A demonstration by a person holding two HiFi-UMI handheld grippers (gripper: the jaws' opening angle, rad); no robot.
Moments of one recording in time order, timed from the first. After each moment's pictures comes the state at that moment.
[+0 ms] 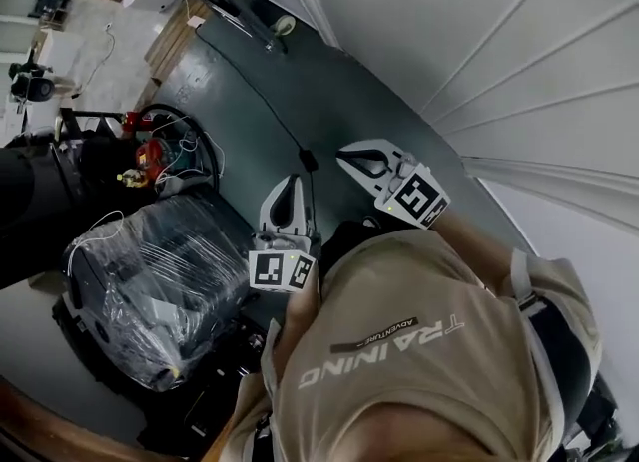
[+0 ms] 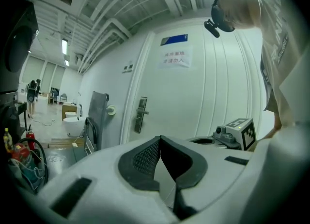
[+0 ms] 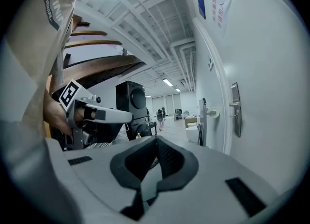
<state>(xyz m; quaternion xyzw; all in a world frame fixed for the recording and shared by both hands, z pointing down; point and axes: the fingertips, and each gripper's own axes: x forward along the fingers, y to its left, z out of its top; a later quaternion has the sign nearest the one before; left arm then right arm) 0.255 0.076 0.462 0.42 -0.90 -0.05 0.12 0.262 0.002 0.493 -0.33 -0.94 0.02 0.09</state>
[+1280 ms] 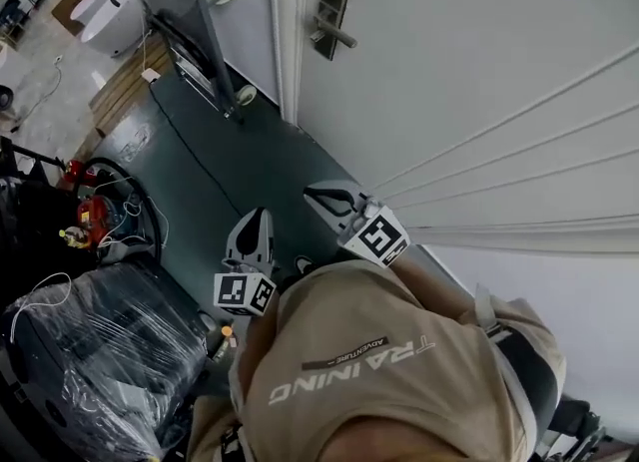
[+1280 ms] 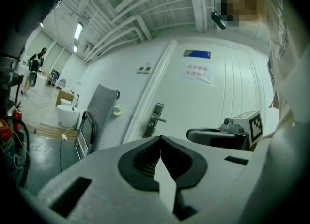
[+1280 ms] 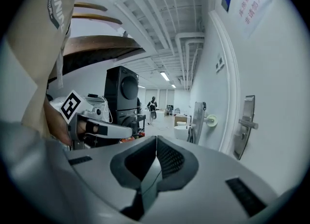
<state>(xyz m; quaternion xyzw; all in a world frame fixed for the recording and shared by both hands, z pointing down) 0.110 0.157 0.490 0.45 -0.87 -0.14 0.11 0.130 0.074 0.468 -0.27 -0.95 -0.06 0.11</state>
